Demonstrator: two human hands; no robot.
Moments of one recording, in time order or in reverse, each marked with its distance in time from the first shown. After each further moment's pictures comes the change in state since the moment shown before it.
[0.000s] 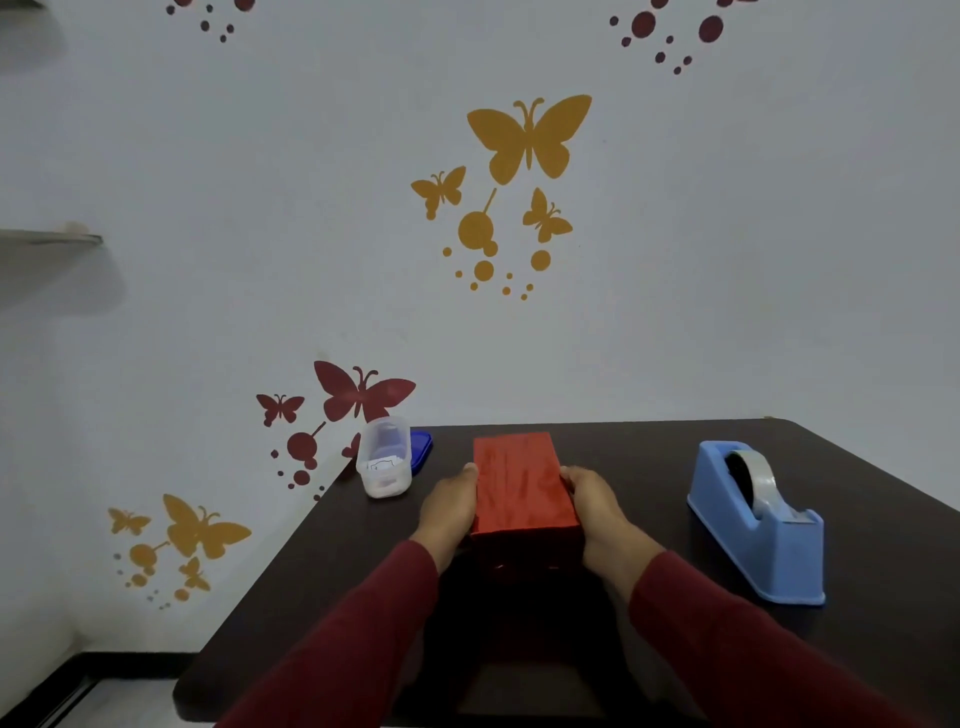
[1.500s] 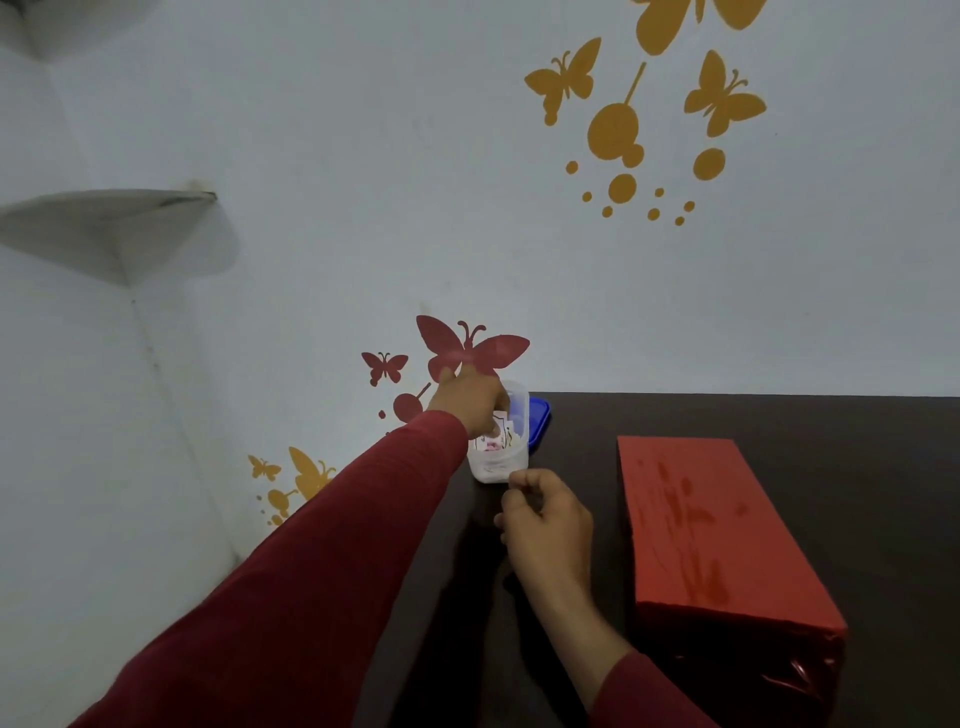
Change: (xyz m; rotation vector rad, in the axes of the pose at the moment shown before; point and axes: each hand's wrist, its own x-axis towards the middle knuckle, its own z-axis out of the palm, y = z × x) left_hand 0.197 0.006 -0.127 1.363 0.155 0.524; right_hand 0.039 0.086 0.185 -0.251 -0.036 -0.460
